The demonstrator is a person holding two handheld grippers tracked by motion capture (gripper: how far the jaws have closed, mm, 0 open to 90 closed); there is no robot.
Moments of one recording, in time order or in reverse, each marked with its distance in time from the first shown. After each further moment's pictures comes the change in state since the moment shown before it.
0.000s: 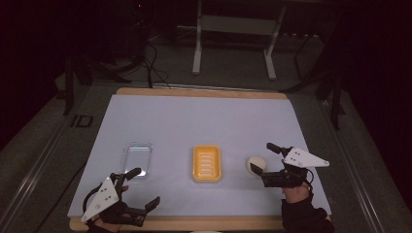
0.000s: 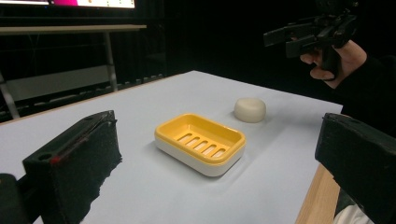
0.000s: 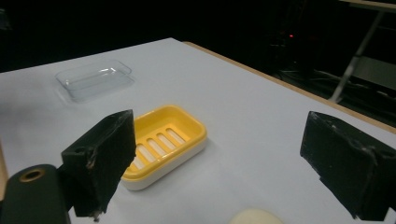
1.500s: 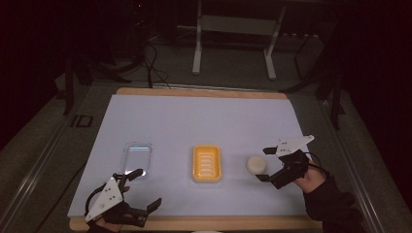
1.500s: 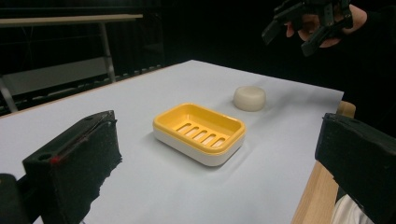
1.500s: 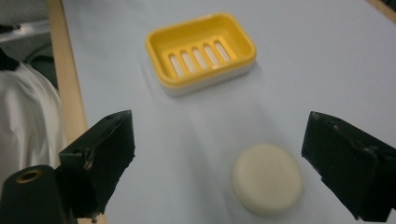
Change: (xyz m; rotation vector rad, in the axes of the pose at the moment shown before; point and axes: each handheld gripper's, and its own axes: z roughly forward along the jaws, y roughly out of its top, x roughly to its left) left arm -0.001 -0.002 0.003 0.045 -0.009 0.021; right arm -0.027 0.027 0.009 0.439 0.298 -0.173
